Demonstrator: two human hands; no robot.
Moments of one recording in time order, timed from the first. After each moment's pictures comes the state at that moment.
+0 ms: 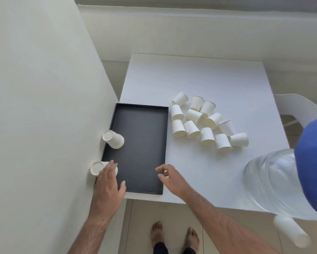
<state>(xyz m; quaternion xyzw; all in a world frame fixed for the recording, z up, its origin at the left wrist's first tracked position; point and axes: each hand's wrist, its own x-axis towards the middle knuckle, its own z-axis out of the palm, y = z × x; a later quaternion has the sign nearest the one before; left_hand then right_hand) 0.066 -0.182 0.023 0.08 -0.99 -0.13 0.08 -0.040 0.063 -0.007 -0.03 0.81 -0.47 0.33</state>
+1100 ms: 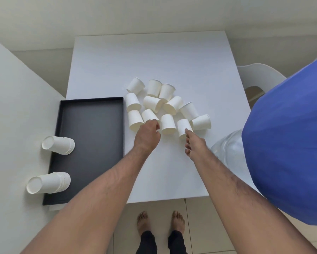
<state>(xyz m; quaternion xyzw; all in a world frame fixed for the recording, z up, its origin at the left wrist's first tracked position) -0.185 0.067 -0.005 0.03 -0.95 -0.28 -0.12 -0.176 0.260 -0.036 0.50 0.55 -0.64 0.18</state>
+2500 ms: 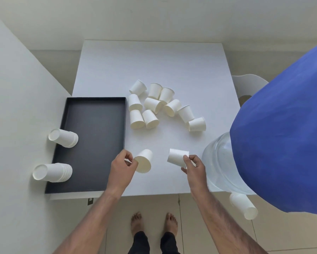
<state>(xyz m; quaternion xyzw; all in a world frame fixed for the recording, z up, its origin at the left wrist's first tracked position) -0.025 0.007 0.022 0.24 -0.84 -0.48 -0.09 -0.035 0.262 0.006 0.32 0.68 -0.65 0.09</state>
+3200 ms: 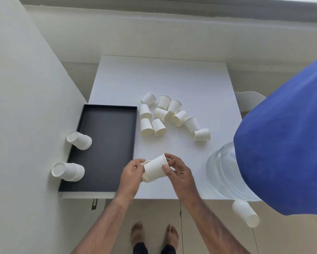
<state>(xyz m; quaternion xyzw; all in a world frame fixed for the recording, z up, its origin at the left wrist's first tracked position) 0.002 0.011 0.056 0.29 -0.69 -0.66 -0.11 -0.010 0.196 0.081 0.04 0.69 -0.71 0.11</state>
